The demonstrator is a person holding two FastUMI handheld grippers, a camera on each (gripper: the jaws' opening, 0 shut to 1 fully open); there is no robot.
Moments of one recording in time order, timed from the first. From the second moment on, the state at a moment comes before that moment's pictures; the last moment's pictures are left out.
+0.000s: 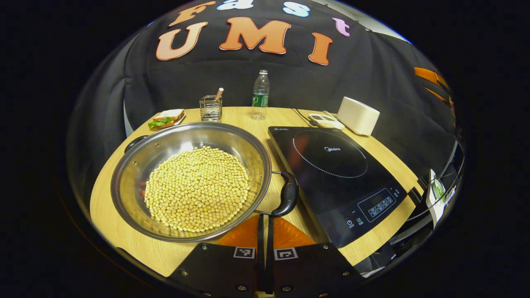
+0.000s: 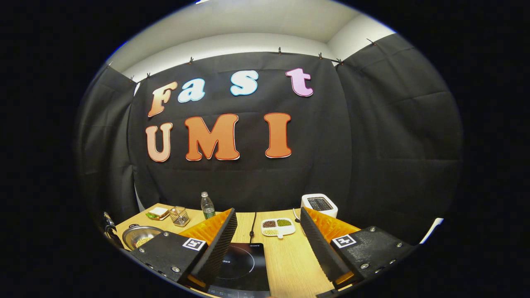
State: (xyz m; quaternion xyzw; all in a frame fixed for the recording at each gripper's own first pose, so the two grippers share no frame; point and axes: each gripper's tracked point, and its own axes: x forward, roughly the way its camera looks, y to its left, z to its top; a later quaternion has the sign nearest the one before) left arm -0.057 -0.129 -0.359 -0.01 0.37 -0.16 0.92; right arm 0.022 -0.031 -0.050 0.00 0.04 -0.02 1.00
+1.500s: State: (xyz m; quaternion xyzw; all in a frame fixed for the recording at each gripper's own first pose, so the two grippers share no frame) left arm 0.023 -0.180 -0.373 -0.04 0.36 -0.15 0.92; right arm 0.041 -0.071 -0.069 0.00 0.05 -0.05 1.00
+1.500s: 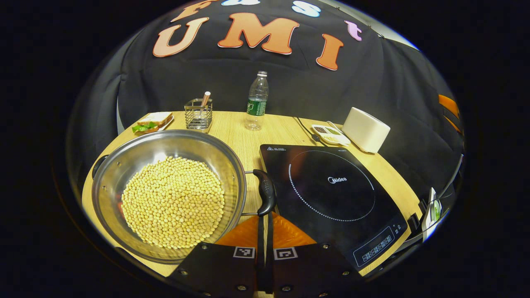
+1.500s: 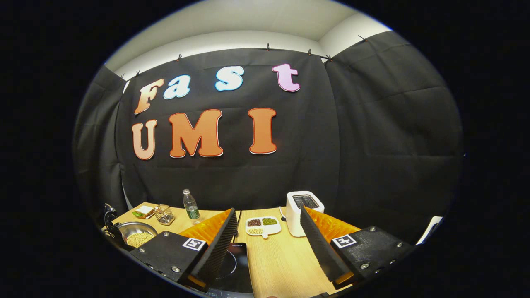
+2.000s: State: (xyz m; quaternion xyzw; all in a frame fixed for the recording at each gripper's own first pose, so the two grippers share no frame) left arm 0.005 -0.190 -0.307 -0.04 0.29 -0.20 0.94; right arm 0.041 -0.035 -0.068 0.00 0.05 -0.04 1.00
